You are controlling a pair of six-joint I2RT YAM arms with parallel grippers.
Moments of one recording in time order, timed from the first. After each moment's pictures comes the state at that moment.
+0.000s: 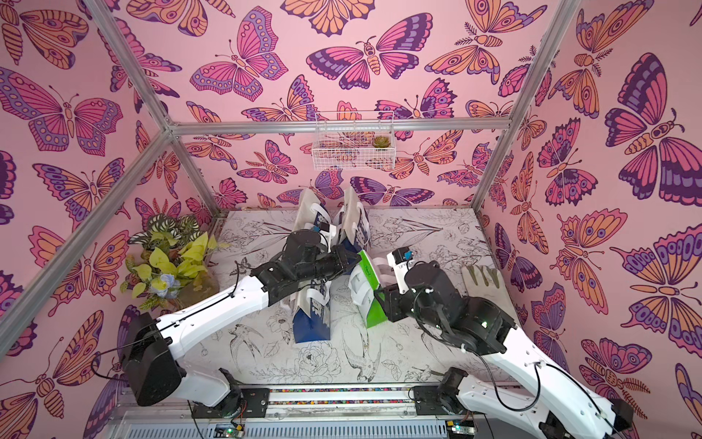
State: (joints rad) left arm -0.79 1.47 1.18 -0.11 0.24 -1.08; right arm 0.92 0.88 1.10 -0.88 0.13 0.54
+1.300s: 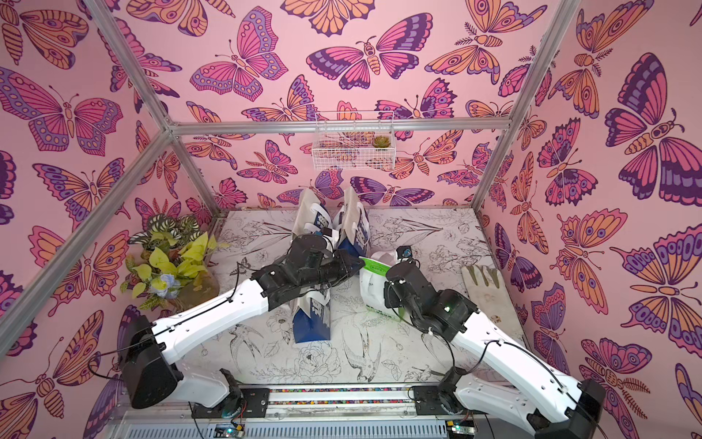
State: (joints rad) left arm -0.85 1.45 1.22 -0.20 0.18 -1.15; right arm 0.79 0.97 1.01 -0.82 0.39 0.51
